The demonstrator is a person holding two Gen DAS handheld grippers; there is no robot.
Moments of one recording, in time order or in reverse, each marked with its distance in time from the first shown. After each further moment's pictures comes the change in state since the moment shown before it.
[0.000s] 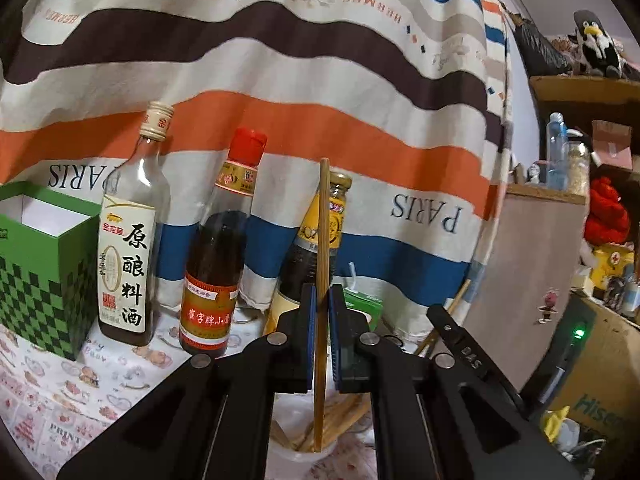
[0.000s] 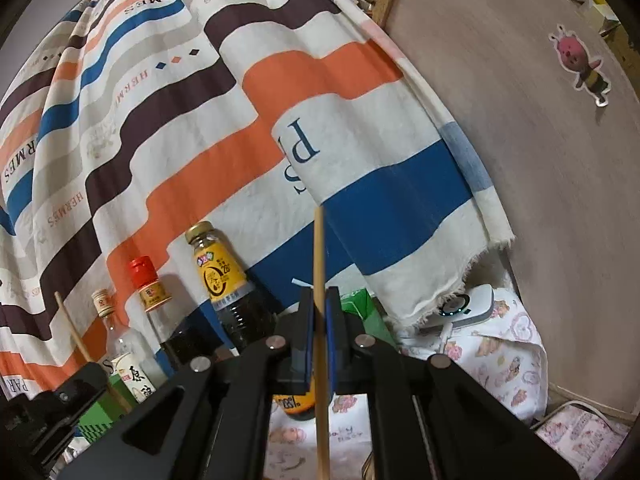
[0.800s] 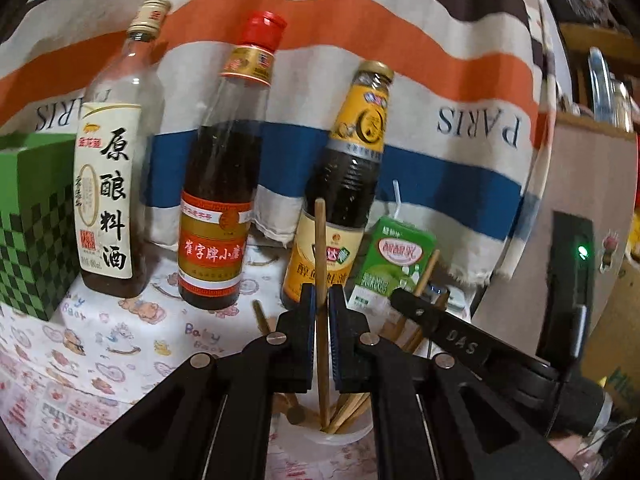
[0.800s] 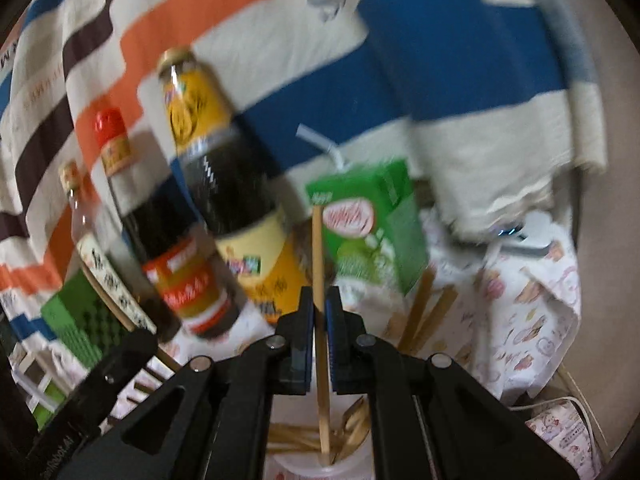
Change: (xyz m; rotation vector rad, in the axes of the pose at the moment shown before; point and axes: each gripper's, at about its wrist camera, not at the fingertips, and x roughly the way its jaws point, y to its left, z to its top) left arm 0.059 0.010 -0.047 0.039 0.187 0.098; right arm 0.088 0.003 -0.037 -0.173 0.542 0.055
